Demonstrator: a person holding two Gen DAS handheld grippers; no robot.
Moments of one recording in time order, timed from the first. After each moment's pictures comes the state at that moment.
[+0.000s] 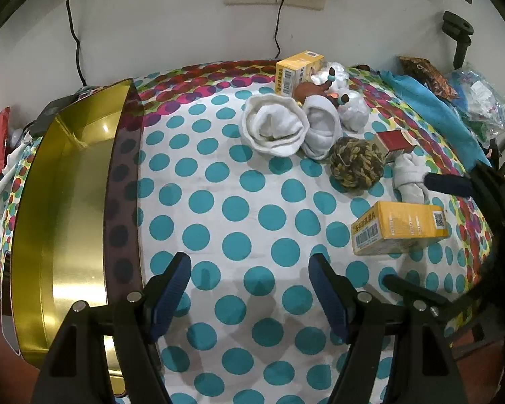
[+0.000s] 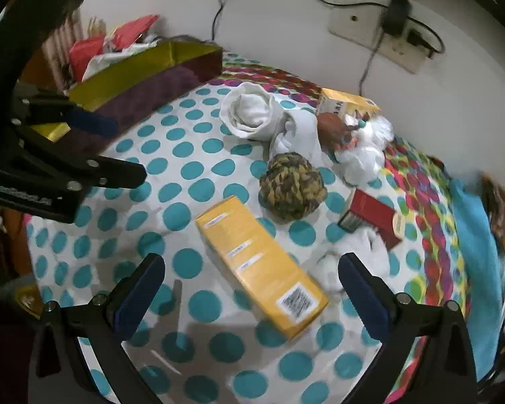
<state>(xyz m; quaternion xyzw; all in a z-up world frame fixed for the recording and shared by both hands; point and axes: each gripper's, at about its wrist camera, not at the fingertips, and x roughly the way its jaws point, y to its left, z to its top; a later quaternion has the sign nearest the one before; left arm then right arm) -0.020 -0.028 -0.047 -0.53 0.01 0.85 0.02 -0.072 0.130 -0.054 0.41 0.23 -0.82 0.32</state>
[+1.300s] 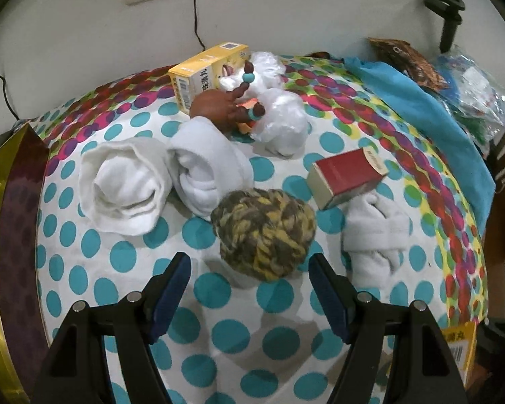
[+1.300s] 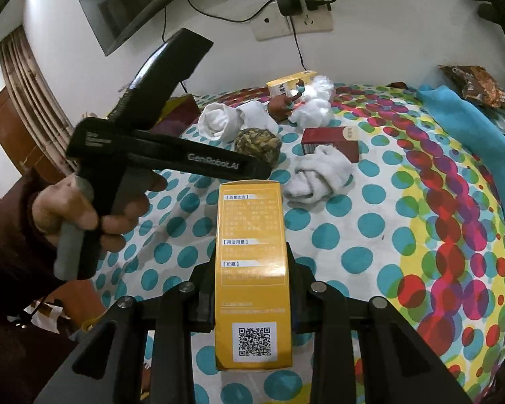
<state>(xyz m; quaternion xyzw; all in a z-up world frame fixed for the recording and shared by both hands) -0.101 0.066 -0.080 -0.53 0.01 0.84 0.07 -0.031 0.234 -0.052 0.42 -0.03 -0.85 0.32</state>
